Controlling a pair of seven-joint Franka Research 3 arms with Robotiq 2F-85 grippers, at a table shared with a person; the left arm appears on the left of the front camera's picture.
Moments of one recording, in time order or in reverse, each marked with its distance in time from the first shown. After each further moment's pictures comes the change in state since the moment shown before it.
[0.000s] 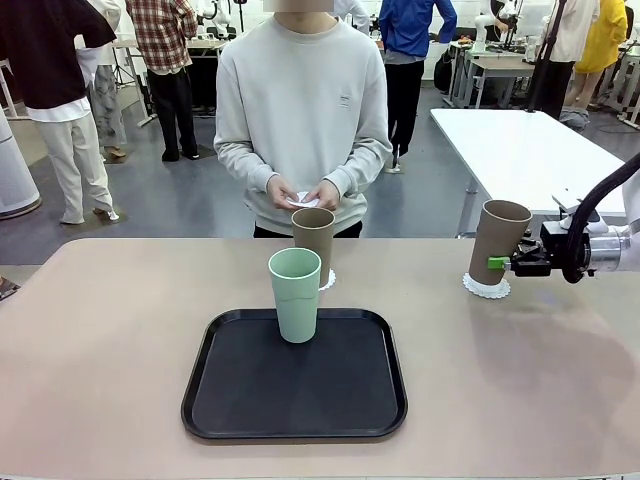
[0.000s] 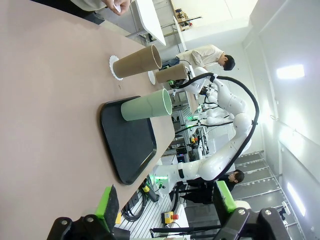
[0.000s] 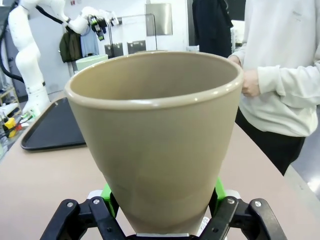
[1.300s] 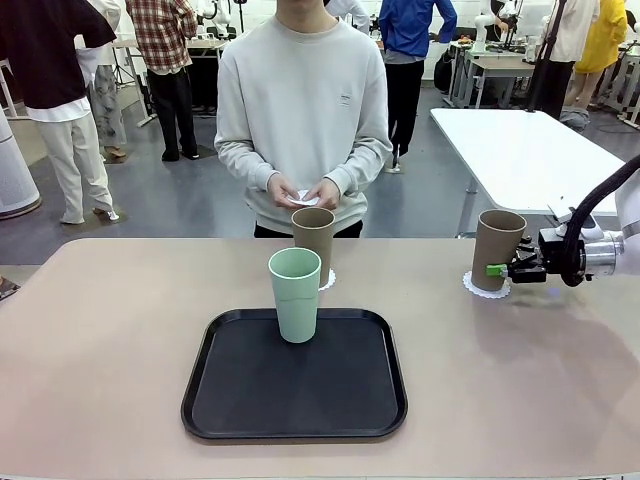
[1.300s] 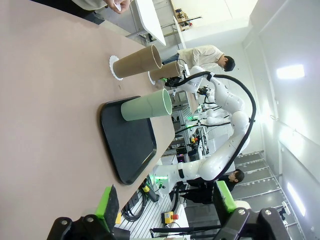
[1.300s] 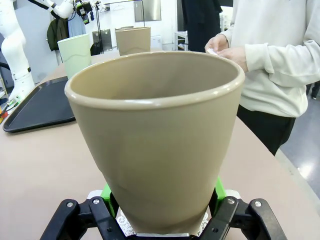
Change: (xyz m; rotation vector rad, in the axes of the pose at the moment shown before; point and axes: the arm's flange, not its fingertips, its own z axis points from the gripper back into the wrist) left arm 0.000 0.000 0.000 0.000 0.000 0.000; right arm -0.023 -0.018 0.005 -0.055 0.068 0.008
